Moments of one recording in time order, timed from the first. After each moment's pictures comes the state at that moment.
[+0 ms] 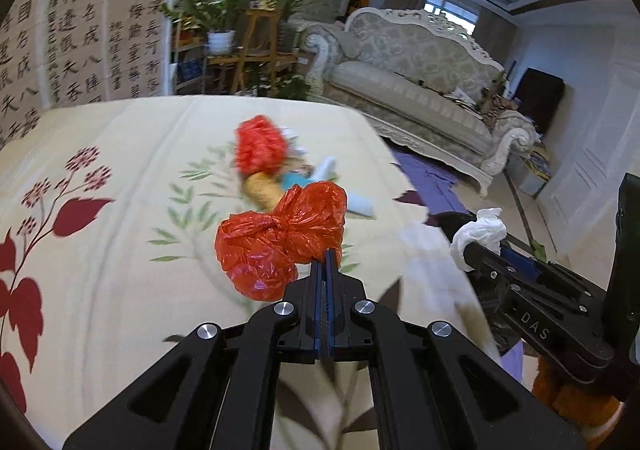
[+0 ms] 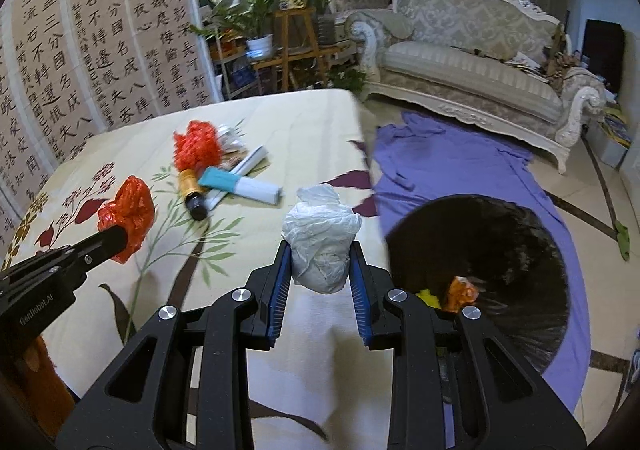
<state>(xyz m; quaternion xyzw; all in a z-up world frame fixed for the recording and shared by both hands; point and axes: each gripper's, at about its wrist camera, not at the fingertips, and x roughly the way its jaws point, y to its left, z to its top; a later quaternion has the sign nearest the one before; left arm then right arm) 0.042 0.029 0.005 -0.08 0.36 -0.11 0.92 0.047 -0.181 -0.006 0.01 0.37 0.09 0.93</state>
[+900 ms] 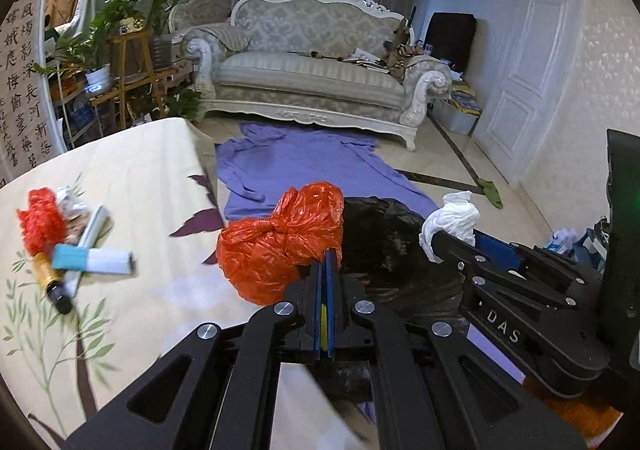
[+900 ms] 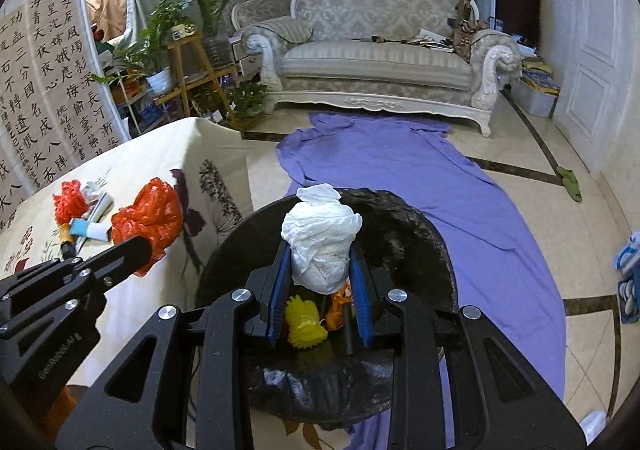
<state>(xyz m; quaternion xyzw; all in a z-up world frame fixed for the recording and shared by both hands) 0.083 -0.147 -0.008 0.01 0.36 -0.26 0.90 0.057 -0.327 -0.021 0.07 0.36 -0.06 0.93</state>
